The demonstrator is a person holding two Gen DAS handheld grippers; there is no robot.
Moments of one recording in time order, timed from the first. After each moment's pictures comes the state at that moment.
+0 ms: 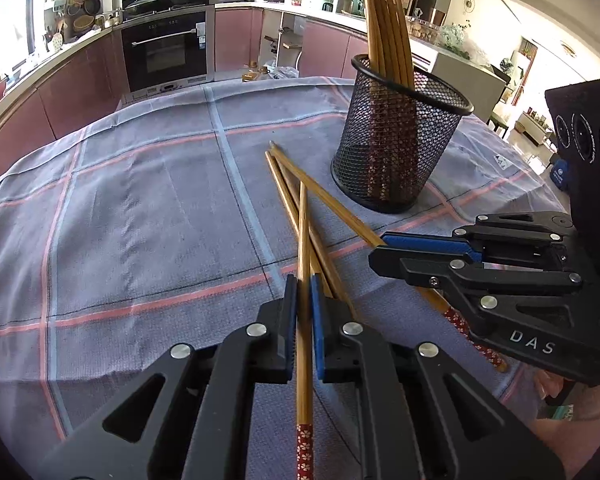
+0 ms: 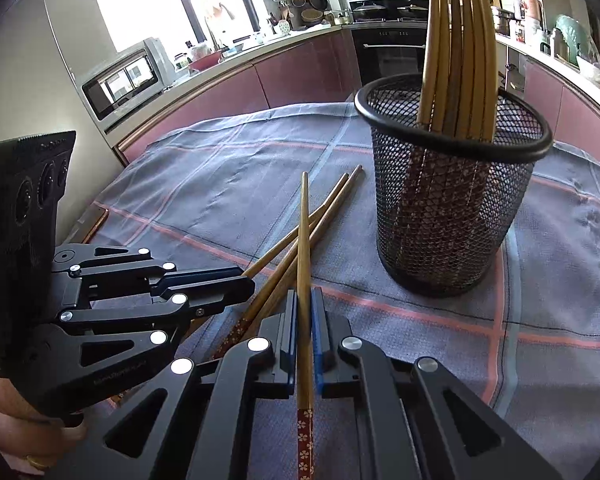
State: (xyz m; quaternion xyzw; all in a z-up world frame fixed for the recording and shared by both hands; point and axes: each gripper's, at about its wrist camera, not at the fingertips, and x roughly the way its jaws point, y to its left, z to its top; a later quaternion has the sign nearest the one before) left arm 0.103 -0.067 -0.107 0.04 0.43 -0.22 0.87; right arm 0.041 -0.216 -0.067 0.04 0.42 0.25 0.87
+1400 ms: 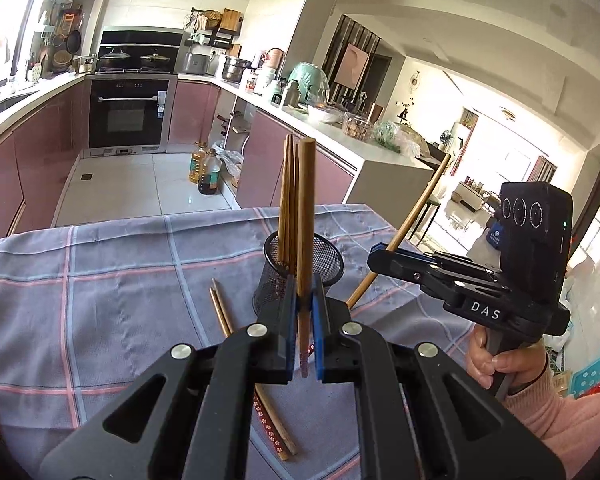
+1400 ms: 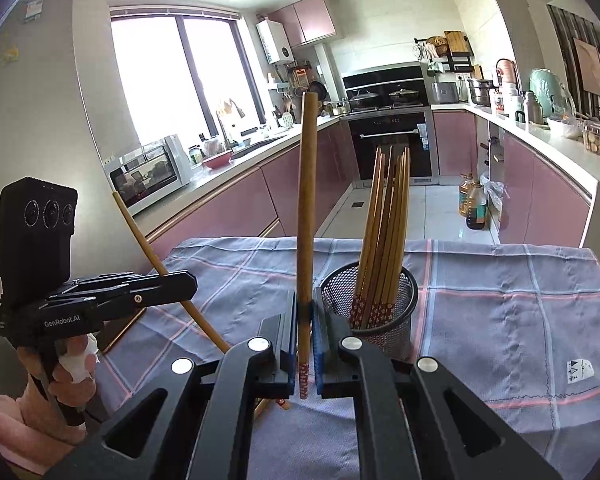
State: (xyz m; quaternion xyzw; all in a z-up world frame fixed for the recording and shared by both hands) left arm 0.073 -0.048 0.025 -0.05 0.30 -0.32 0.90; right arm 0.019 -0.290 0.035 0.09 0.27 0.25 0.93
